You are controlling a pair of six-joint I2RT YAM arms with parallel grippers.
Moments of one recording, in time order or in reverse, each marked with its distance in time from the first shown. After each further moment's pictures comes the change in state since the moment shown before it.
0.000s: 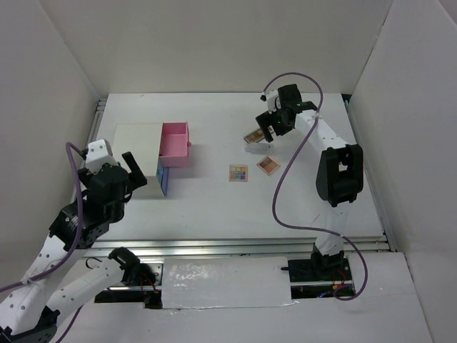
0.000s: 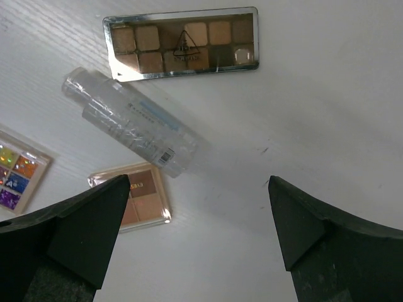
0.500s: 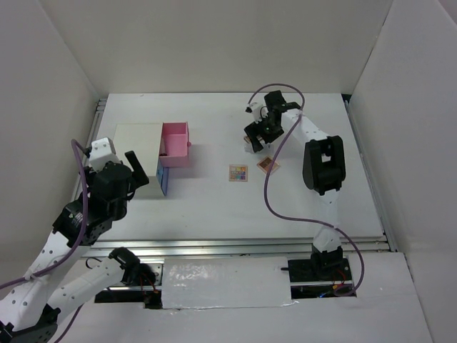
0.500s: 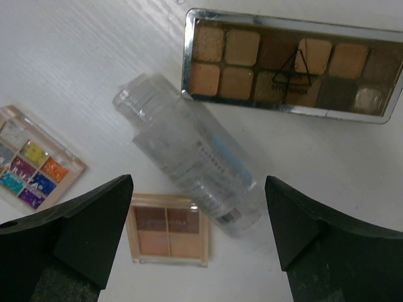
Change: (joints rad) left arm 0.000 0.029 0.000 0.006 0.000 0.001; right arm 0.023 0.213 0.158 -0.150 -0.191 -0.098
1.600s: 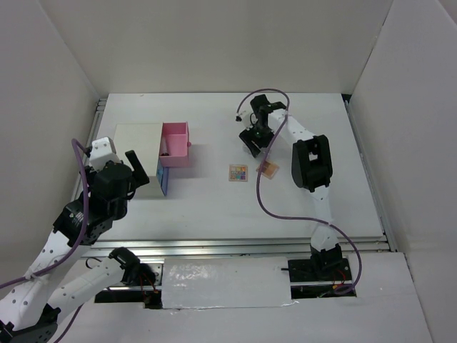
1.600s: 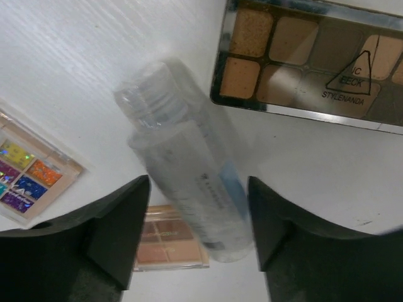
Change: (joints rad) left arm 0.000 0.005 0.000 0.006 0.000 0.003; right arm 0.080 0.146 0.177 -0.173 0.127 -0.028
